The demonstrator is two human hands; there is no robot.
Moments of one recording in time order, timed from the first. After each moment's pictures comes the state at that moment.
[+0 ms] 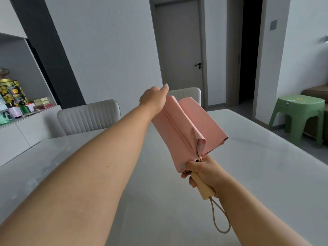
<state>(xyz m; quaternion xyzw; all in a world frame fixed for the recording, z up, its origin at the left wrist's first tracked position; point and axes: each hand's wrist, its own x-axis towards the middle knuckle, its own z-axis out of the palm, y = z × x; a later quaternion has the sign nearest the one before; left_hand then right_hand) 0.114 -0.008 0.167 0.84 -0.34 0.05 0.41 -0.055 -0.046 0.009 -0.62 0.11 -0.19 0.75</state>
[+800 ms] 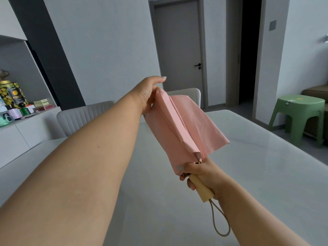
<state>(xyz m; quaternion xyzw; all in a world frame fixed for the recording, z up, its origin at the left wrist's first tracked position) 0.121 0.002 0.190 0.74 -0.28 -0.21 0.57 -0.050 -0.050 0.002 -0.62 0.09 -0.18 0.76</state>
